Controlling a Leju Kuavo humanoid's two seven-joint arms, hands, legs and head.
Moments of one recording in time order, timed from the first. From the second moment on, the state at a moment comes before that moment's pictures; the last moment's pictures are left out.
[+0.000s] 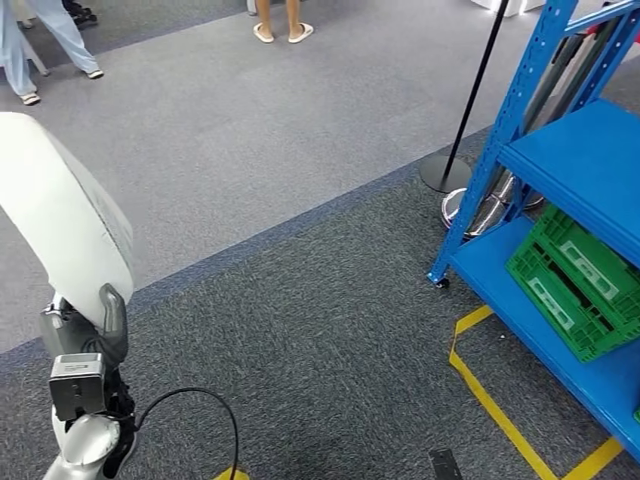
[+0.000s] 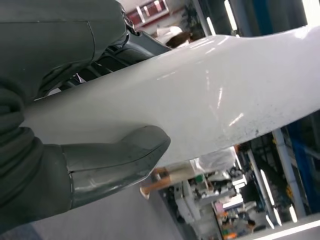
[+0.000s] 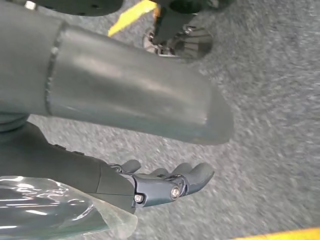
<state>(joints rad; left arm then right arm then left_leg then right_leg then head) 0.03 0.09 -0.28 -1.63 -0.13 0.70 -0.70 -0.04 0.08 -0.02 -0.21 0.40 -0.29 -0.08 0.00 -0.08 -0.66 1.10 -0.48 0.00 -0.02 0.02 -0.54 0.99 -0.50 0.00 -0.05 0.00</state>
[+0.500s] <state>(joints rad) 0.05 0.10 -0.26 -1.65 -0.14 0.69 -0.70 -0.06 0.08 -0.02 -0.21 0.41 -0.28 -0.08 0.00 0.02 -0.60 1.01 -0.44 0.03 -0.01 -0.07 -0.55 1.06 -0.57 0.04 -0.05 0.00</state>
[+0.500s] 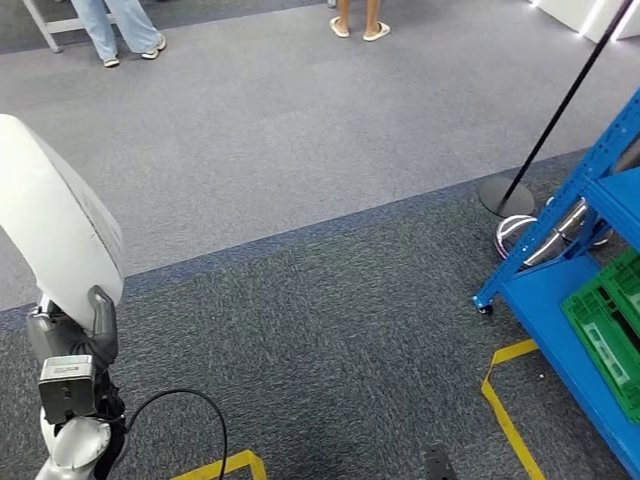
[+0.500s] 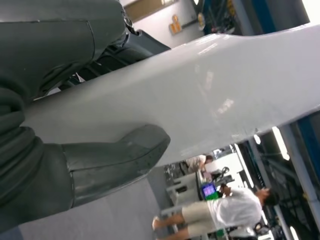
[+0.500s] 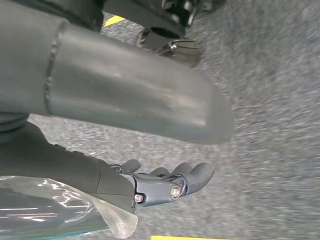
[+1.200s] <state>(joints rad) 0.03 0.10 -0.25 -1.64 -0.13 0.68 -0.70 -0.06 0.08 -0.02 -0.21 0.42 -0.29 -0.07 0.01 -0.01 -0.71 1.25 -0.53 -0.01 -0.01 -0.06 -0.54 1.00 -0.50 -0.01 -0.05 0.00</state>
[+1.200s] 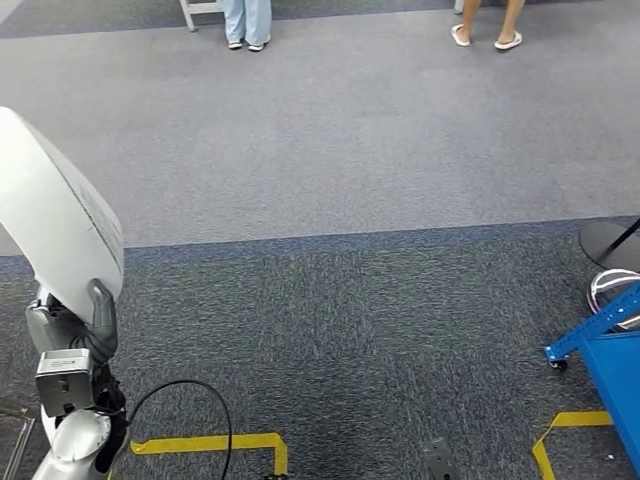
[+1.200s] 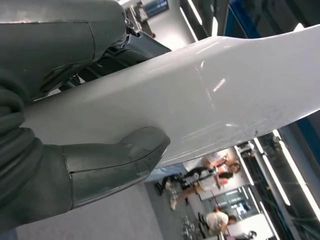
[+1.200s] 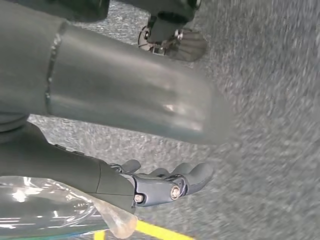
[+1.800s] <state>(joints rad) 0.03 0.10 -0.25 -1.63 -0.12 0.68 -0.70 -0.07 0.09 0.00 -0.21 0.43 -0.26 -0.06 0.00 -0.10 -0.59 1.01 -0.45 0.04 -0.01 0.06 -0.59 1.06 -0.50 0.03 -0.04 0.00</state>
